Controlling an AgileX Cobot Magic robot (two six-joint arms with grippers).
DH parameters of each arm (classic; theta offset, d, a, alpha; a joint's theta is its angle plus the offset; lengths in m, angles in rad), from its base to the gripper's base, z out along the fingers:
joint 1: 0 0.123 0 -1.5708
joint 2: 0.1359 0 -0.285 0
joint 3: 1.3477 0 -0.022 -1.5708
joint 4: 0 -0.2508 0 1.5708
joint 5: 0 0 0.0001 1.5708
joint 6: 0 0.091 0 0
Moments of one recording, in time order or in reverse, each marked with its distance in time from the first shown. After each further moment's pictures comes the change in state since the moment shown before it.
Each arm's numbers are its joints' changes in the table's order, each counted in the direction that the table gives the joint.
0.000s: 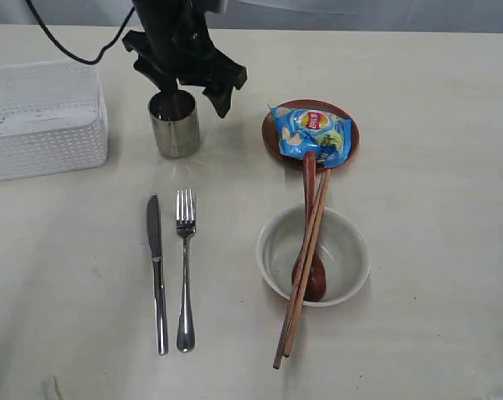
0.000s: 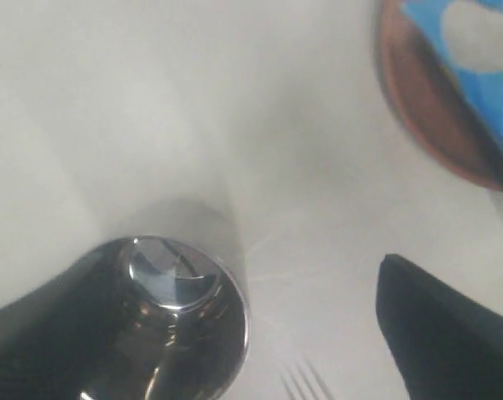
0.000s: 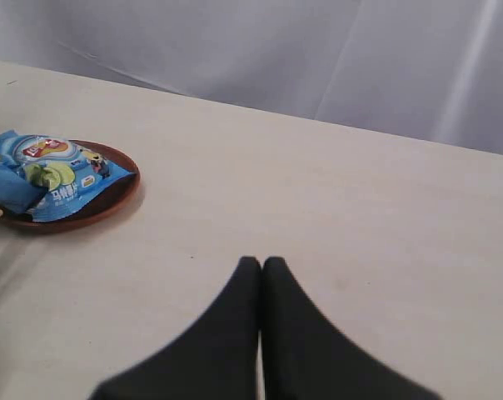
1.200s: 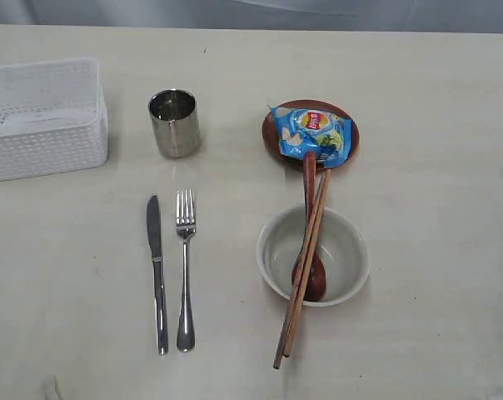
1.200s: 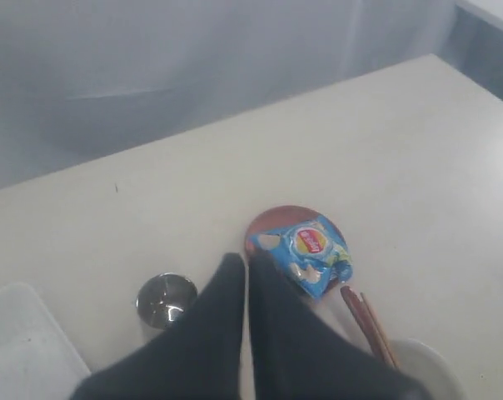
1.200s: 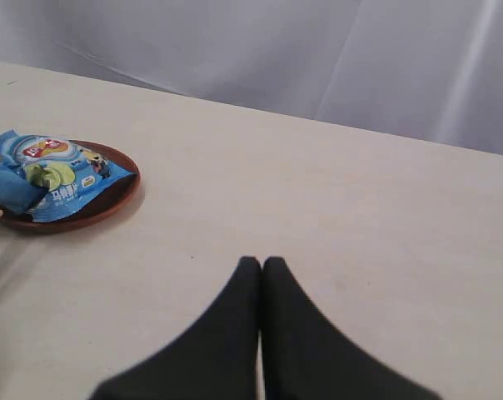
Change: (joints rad) left arm 0.000 -1.141 0.603 0.070 -0.315 0.008; right arm 0.000 0.000 0.000 0.000 0.000 0.000
